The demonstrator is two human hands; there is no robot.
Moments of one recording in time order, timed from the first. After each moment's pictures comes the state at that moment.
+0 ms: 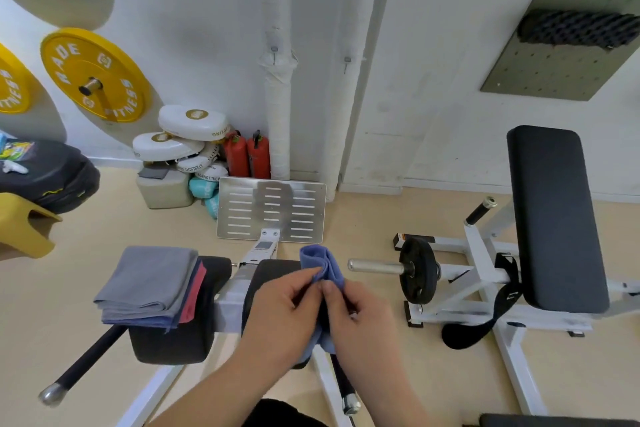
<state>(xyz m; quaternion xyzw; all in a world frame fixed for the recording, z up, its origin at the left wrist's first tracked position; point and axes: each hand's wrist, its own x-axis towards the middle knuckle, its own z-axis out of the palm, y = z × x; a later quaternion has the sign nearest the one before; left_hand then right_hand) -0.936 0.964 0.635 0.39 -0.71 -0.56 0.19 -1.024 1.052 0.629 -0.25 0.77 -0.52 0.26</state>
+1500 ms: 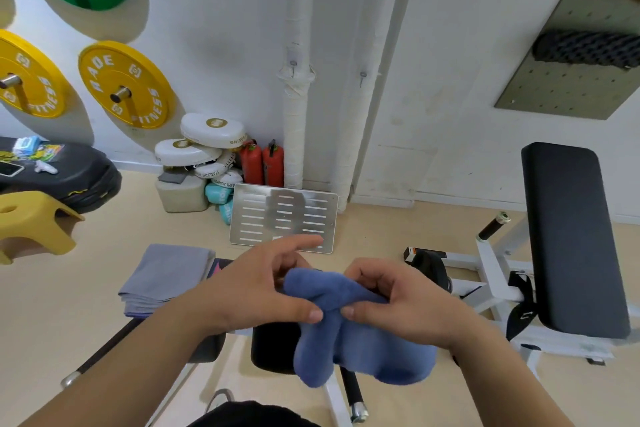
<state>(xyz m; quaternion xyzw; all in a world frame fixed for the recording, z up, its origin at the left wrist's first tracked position) -0.892 0.899 0.691 0.24 -0.79 -0.57 0.02 -1.093 1.060 0.693 -0.56 0.63 -0.36 0.40</state>
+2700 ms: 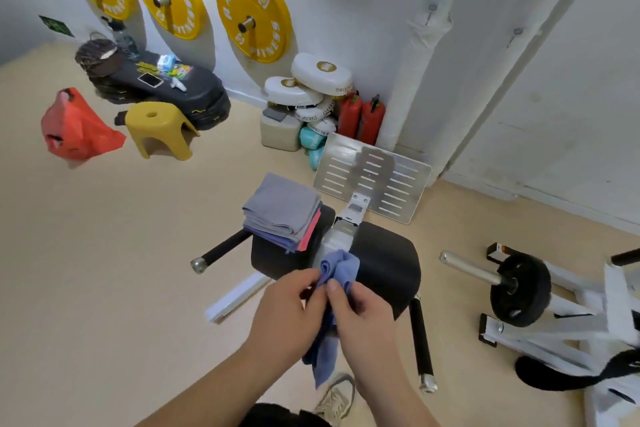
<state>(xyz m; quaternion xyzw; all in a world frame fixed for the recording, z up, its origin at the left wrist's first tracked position) -0.764 0.949 0.598 0.56 -0.65 -0.48 0.17 -0.884 1.002 0.583 -0.27 0.74 -0.41 0.46</state>
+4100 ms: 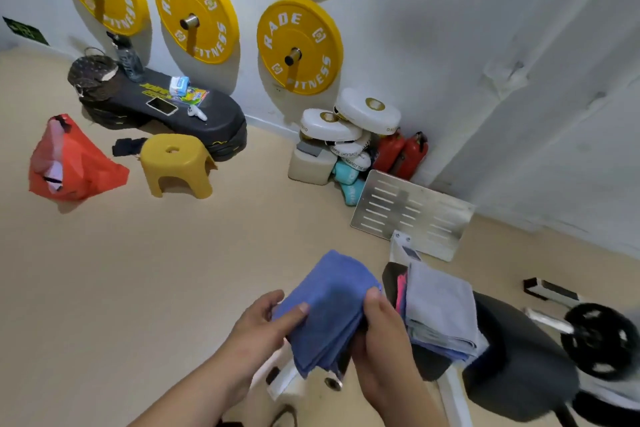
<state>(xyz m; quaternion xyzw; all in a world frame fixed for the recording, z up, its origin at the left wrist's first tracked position) -0.421 0.595 0.563 0.55 -0.43 -0.71 0.10 -0.588 0.672 0.585 0.04 0.61 -0.59 0.53</state>
